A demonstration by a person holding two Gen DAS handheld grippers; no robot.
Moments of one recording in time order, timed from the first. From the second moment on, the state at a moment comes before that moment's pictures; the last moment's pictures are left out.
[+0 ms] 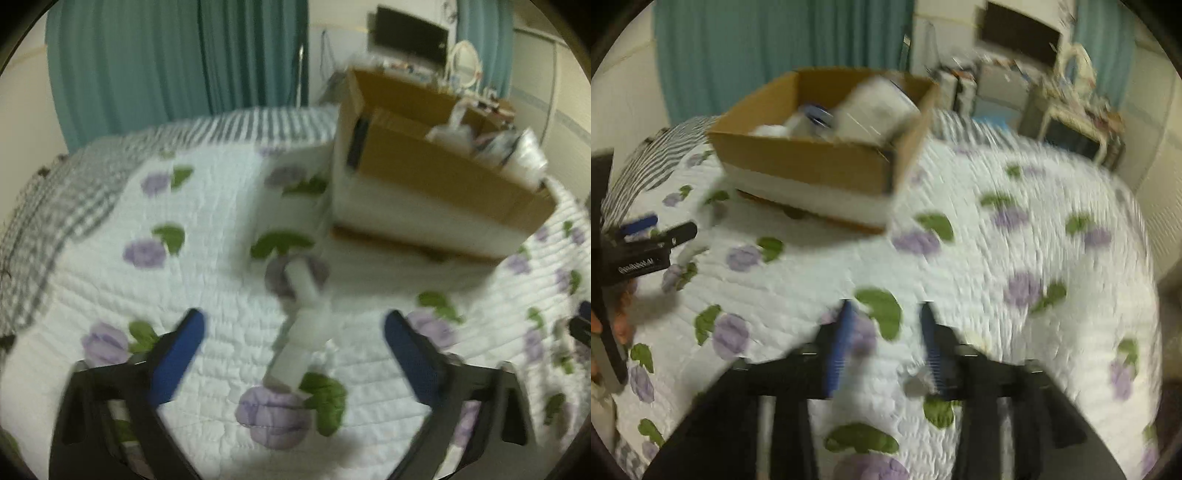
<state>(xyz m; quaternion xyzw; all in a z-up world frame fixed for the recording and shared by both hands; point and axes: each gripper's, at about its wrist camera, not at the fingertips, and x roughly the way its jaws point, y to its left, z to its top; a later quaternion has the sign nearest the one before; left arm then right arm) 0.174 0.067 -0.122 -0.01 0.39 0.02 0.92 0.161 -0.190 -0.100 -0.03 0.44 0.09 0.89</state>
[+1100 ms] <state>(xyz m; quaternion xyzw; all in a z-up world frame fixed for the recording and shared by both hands) 0.082 0.015 -0.115 0.02 0.41 -0.05 0.91 0.152 -0.230 -0.129 0.01 0.47 0.02 0.88</state>
